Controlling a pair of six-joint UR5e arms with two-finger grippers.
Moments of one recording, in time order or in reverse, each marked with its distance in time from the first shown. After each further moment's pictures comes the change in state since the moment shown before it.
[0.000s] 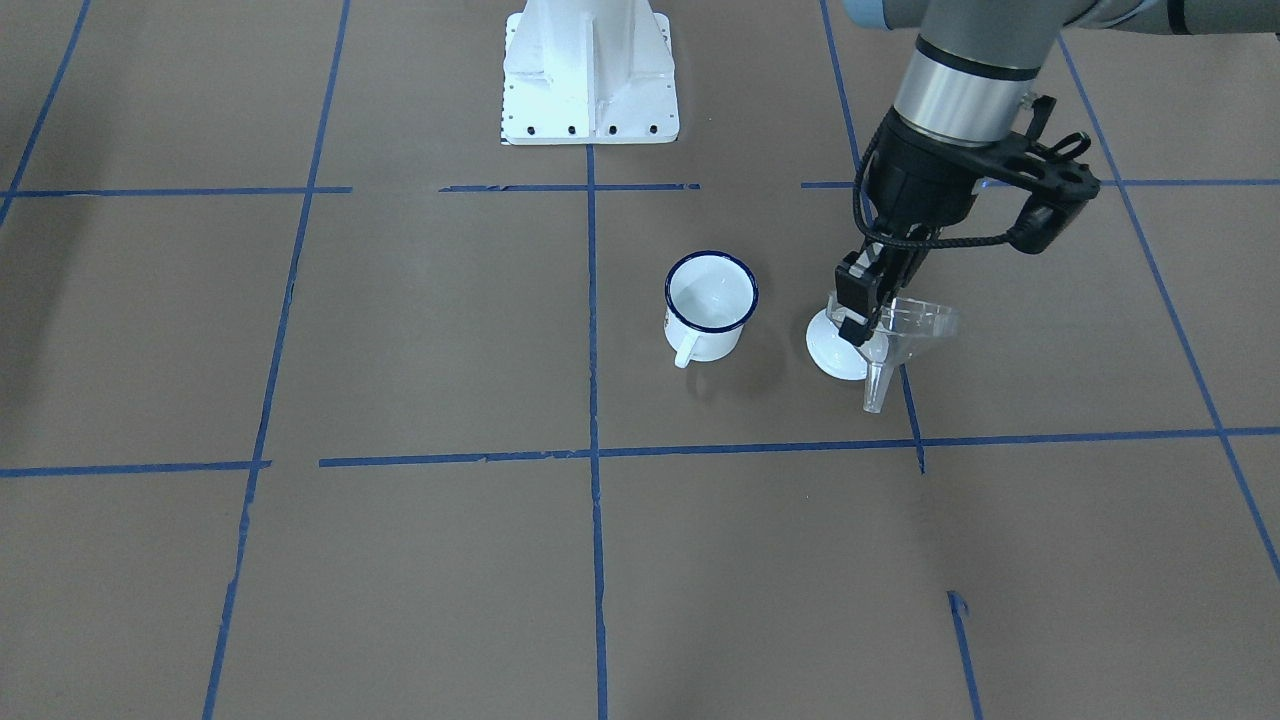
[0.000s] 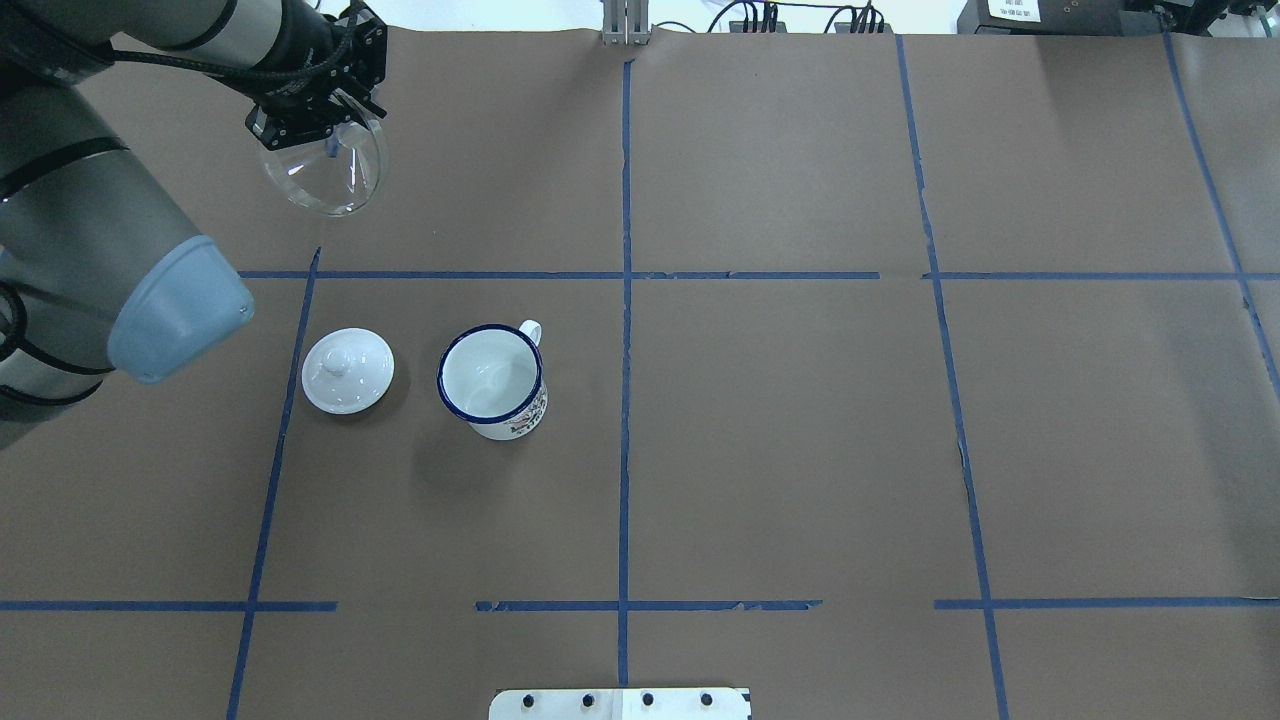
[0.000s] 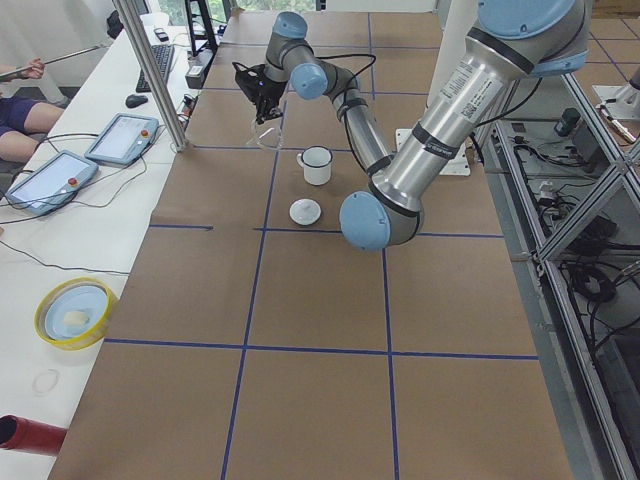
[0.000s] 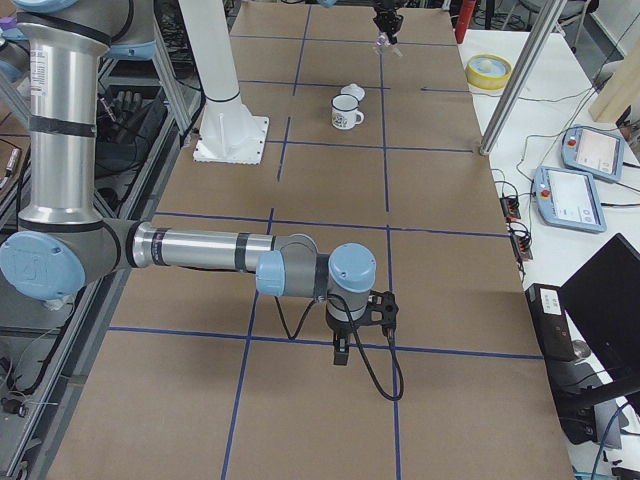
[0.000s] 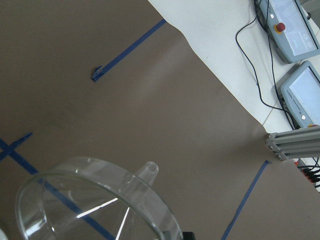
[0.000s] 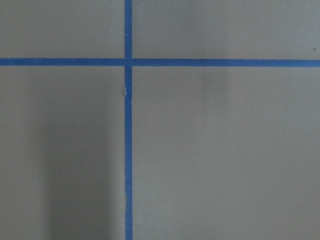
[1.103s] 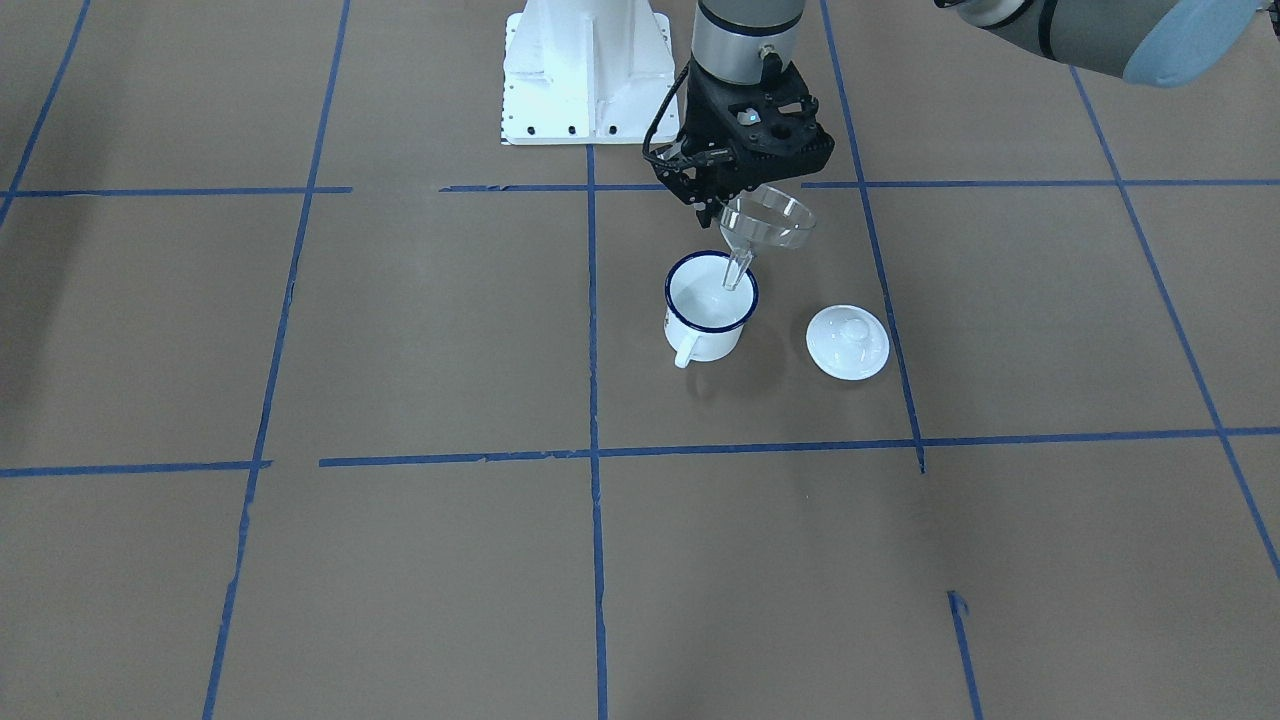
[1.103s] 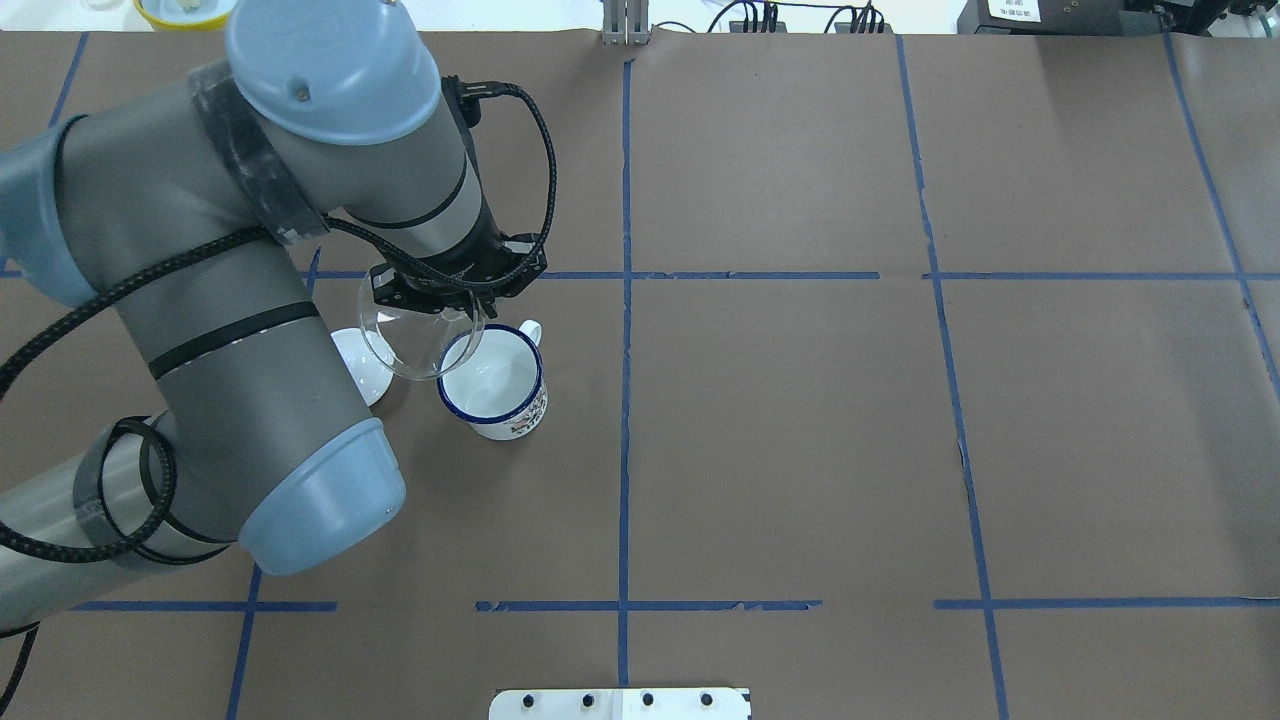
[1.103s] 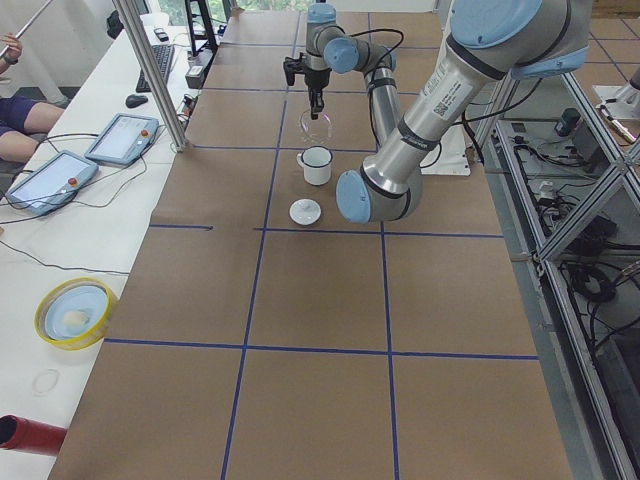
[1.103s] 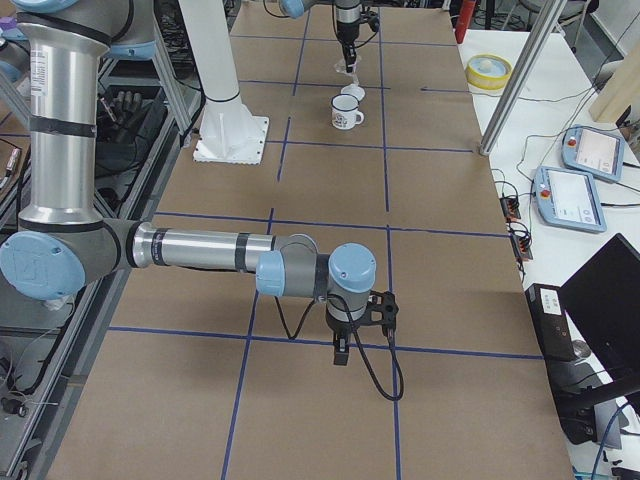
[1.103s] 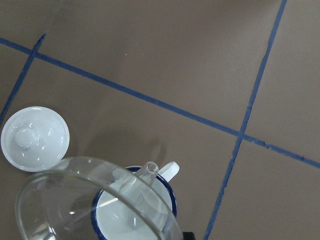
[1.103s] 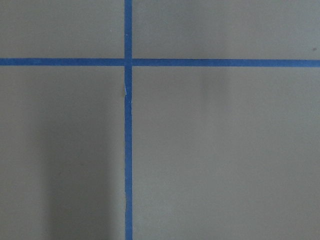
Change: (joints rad) left arm 0.244 -0.127 -0.022 0.329 -0.019 0.420; right arm 0.000 0.000 0.000 0.000 0.000 0.000
